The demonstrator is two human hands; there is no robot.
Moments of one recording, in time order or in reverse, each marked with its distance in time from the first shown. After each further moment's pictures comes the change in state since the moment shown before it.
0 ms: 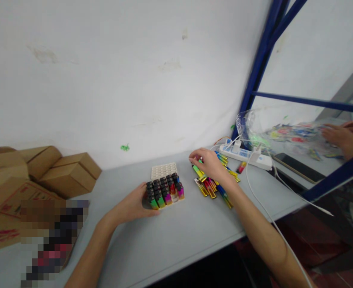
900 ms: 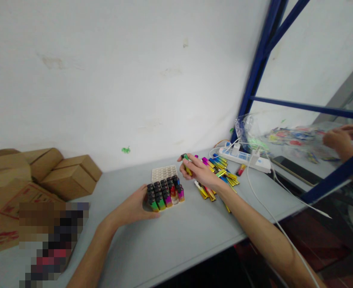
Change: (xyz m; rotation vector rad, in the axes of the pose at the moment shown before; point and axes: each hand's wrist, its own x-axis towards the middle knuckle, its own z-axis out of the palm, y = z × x) left_hand 0.000 0.003 0.000 -0.006 0.025 0.020; right_hand -0.005 -0.026 0.029 1.128 -0.259 0.159
